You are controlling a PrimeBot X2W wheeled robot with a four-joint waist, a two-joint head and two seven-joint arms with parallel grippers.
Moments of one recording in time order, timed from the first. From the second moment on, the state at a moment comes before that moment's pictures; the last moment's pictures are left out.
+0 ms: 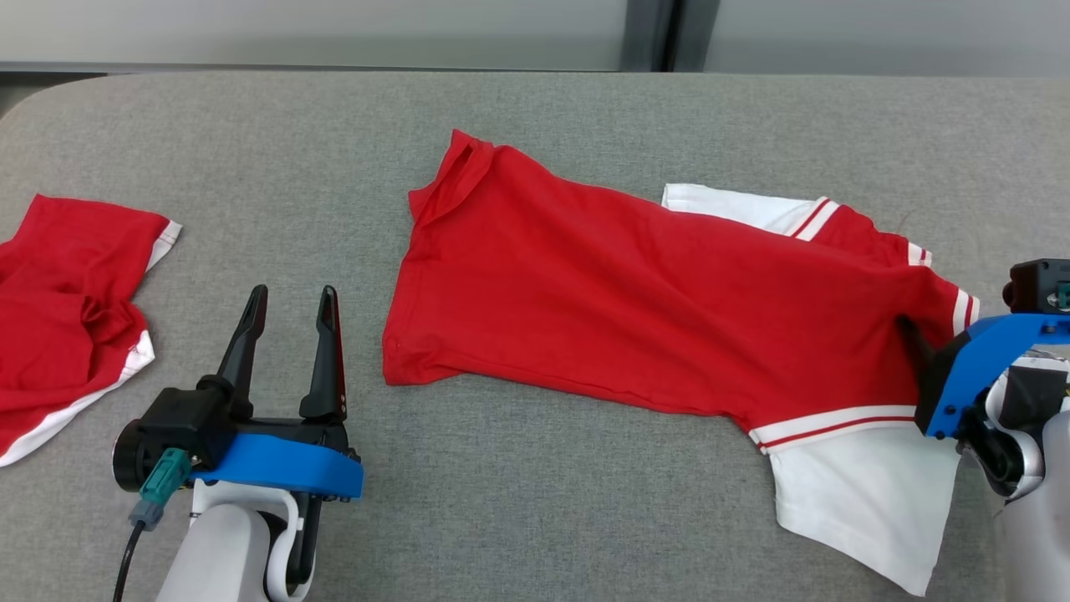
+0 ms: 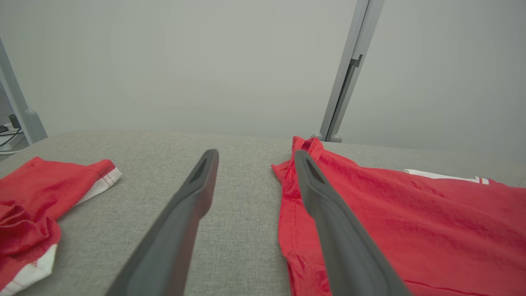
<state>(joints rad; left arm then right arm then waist) -0.24 0.14 -0.16 0.27 -0.31 -0.09 -0.26 -0.45 -0.19 -0.20 0.45 0.15 0.13 0.45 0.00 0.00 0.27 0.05</state>
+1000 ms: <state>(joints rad) -0.26 0.11 -0.13 0.29 -0.28 -0.09 -0.26 -0.65 -0.21 -0.18 0.63 0.15 0.13 0.01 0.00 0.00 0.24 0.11</state>
